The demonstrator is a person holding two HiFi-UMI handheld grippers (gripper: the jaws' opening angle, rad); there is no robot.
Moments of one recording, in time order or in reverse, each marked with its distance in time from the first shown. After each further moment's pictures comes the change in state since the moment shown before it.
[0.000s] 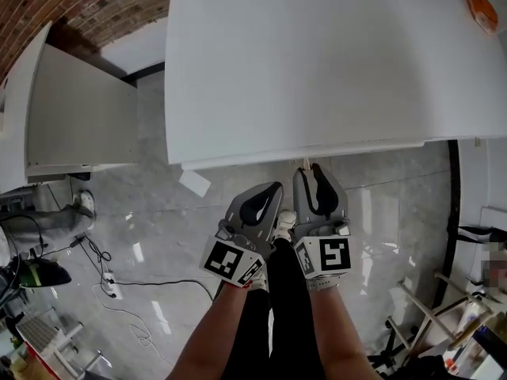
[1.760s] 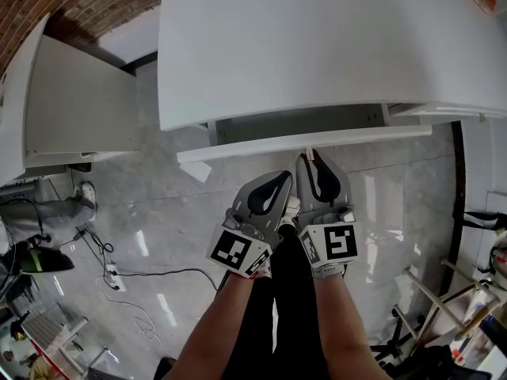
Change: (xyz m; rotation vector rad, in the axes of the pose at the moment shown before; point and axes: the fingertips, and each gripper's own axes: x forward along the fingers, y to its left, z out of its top) left arm -0.014 -0.027 -0.025 0.001 0.023 -0.031; right arm -0.025 0.008 -0.015 -0.019 -0.007 0.045
